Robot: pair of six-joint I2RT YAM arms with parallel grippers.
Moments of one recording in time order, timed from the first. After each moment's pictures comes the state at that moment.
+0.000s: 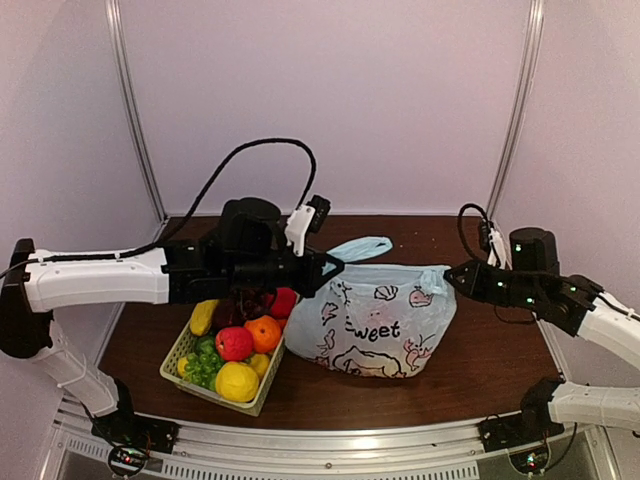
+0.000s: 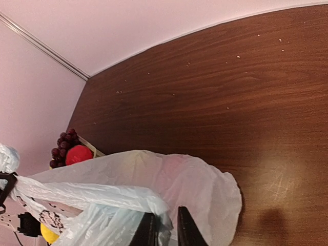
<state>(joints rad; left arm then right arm) -1.07 1.50 1.19 -0.05 -0.01 -0.38 0.53 0.84 0.67 -0.29 -0.07 0.65</state>
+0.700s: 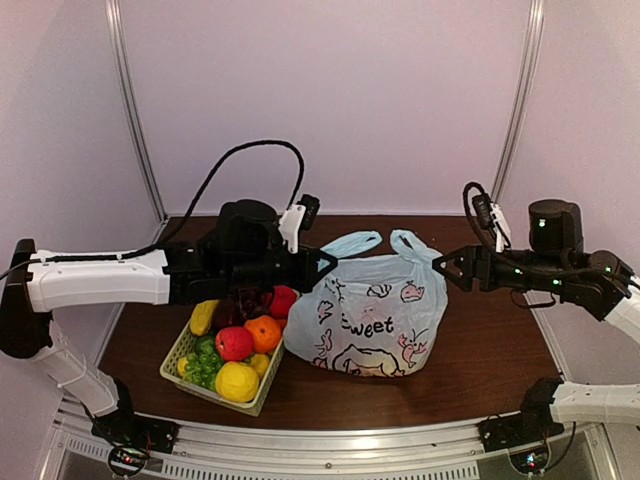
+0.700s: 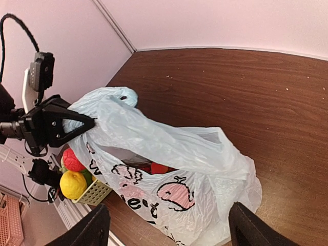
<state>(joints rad) -1.04 1.50 1.13 0.00 -0.04 -0.46 0.65 0.79 0.90 -0.55 -0.15 0.44</state>
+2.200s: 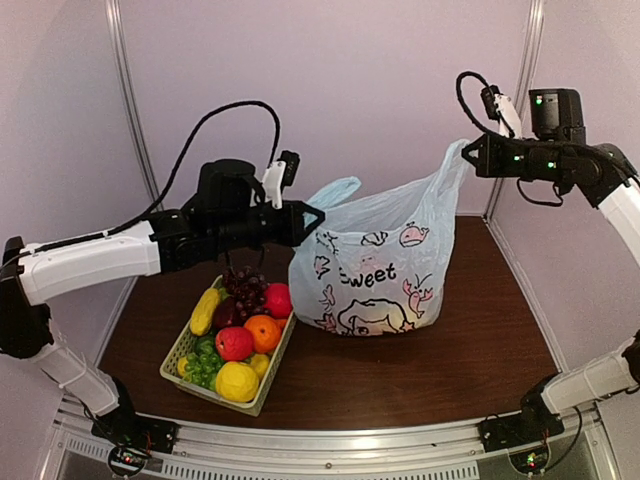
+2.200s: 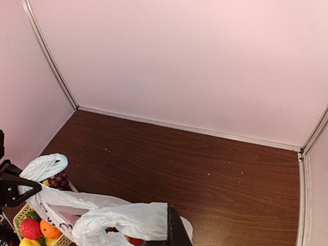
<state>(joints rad) -0.93 1.50 1.28 -0.05 -0.01 -0.43 0.44 1.27 1.66 -0.77 0.04 0.16</state>
